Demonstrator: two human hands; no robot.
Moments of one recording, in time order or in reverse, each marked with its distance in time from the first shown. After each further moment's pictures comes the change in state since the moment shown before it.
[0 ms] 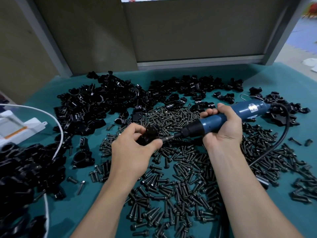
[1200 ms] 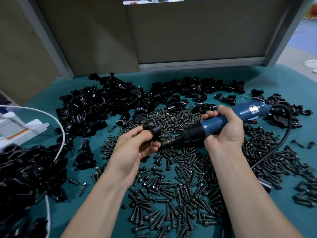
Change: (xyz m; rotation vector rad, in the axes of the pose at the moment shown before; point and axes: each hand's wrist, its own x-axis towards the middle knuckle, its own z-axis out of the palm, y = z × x) left_hand 0.007 0.003 -0.012 -0.881 -0.302 -0.279; right_hand 0.003 0.002 -0.001 -0.031 -0.007 0.000
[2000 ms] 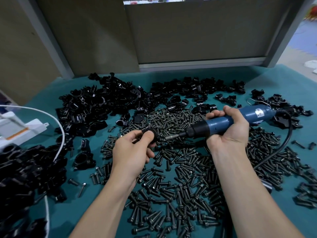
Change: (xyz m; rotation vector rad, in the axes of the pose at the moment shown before) left_hand 0.006 -0.019 0.000 0.360 0.250 0.091; right_hand 0.000 -0.007 -0.002 0.120 0.001 -0.022
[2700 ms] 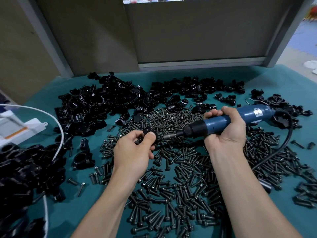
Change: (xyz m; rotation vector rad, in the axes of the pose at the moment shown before) left_hand -0.002 0.000 0.003 0.153 0.028 0.060; right_hand -0.002 0.005 0.002 -0.015 0.010 -0.020
